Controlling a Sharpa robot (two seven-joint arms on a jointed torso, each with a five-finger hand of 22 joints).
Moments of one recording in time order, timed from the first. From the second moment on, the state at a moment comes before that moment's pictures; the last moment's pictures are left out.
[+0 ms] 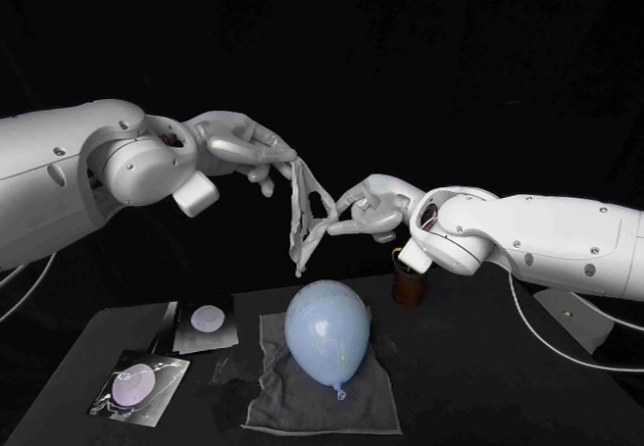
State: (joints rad) left arm 1.67 -0.63 -0.06 1.27 -0.33 0.17 -0.17; left_hand 1.55 0.00 0.51 0.27 0.04 0.81 0.16 0.56 0.46 0.99 0.10 0.51 0.17 0.99 0.05 1.41 0.68 0.17 0.85 0.15 0.98 0.60; right arm 1.48 -0.77 -0.19 1.47 -0.69 -0.28 0.01; right_hand 1.33 -0.18 0.39 0.11 0.05 0.88 0.14 0.36 0.42 1.26 0.05 1.09 1.16 1.47 -0.02 1.55 1.31 0.06 1.42 0.09 1.16 1.31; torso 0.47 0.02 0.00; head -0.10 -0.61
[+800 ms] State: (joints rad) left arm 1.67 -0.64 -0.06 1.27 -0.36 0.18 -0.17; left_hand 1.54 0.00 0.51 0.27 0.04 0.80 0.15 0.56 0.46 1.00 0.10 0.51 0.17 0.99 0.05 1.41 0.68 0.17 0.85 0.15 0.98 0.61; right arm 1.47 -0.79 -0.19 1.47 -0.62 -0.30 0.07; right_hand 1.41 -0.06 0.49 0.05 0.05 0.98 0.09 0.44 0.46 1.34 0.02 1.20 1.25 1.46 -0.05 1.57 1.31 0.06 1.46 0.06 1.24 1.31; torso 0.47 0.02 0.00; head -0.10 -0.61
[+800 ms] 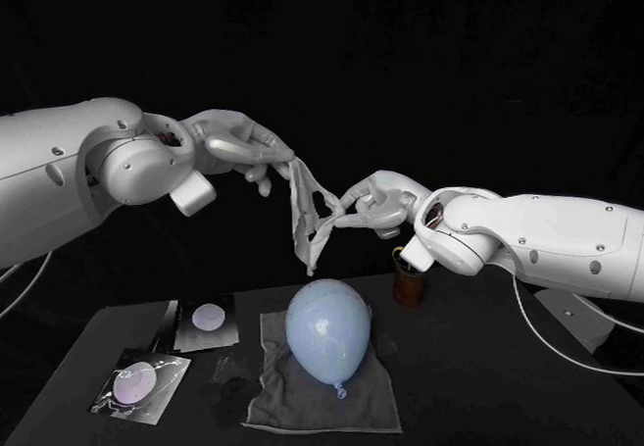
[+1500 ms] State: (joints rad) left arm 1.66 -0.67 -0.07 1.25 -0.38 0.18 -0.16; left_hand 1.54 0.00 0.51 0.27 0.04 0.80 0.15 0.56 0.46 1.00 0.10 0.51 0.17 0.99 0.05 1.41 0.69 0.17 0.85 0.15 0.99 0.61; right arm 1.51 -0.81 -0.18 1.46 -0.82 -0.32 0.02; right_hand 1.41 -0.06 0.50 0.04 0.05 0.97 0.09 0.47 0.47 1.34 0.01 1.20 1.24 1.47 -0.05 1.56 1.31 0.06 1.46 0.06 1.24 1.31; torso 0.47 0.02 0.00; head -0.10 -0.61
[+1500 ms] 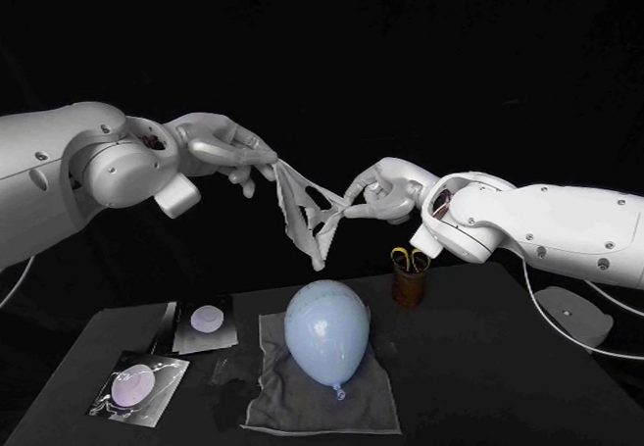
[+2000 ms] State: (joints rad) left arm 1.66 -0.67 -0.07 1.24 -0.39 0.18 -0.16; left_hand 1.54 -0.01 0.51 0.27 0.04 0.80 0.15 0.56 0.47 1.00 0.10 0.51 0.17 1.00 0.05 1.42 0.69 0.17 0.85 0.15 0.99 0.61; right arm 1.54 -0.79 -0.18 1.46 -0.98 -0.33 -0.04; right_hand 1.40 -0.07 0.51 0.03 0.05 0.97 0.09 0.47 0.48 1.35 0.01 1.21 1.25 1.47 -0.05 1.57 1.31 0.06 1.46 0.06 1.25 1.31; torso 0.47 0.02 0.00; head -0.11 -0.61
